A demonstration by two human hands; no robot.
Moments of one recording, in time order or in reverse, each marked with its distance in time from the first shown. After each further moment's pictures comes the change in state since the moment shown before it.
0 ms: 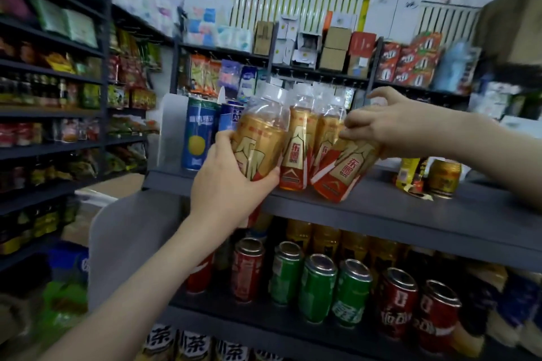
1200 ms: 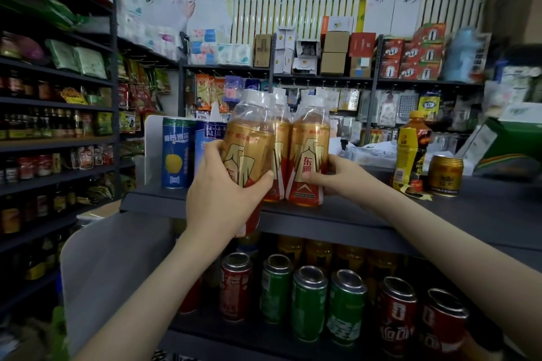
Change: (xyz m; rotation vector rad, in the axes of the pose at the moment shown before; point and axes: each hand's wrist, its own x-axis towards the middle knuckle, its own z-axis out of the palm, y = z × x) left_hand -0.003 0.035 0.035 -0.038 0.078 0.014; right_hand 0.038 -0.079 0.083 2.043 0.223 0.466
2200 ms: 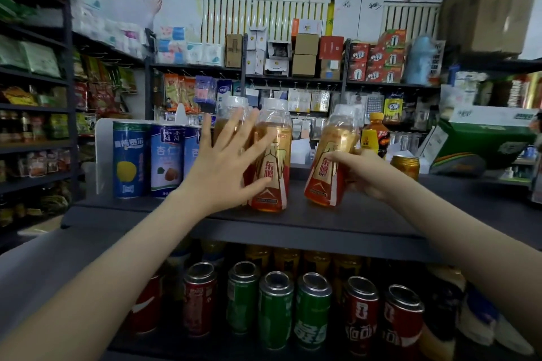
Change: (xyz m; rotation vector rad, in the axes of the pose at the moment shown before) left_hand 0.069 -0.014 0.062 0.696 -0.151 0.893; right_hand 0.000 0.030 -0.080 0.323 0.245 0.194
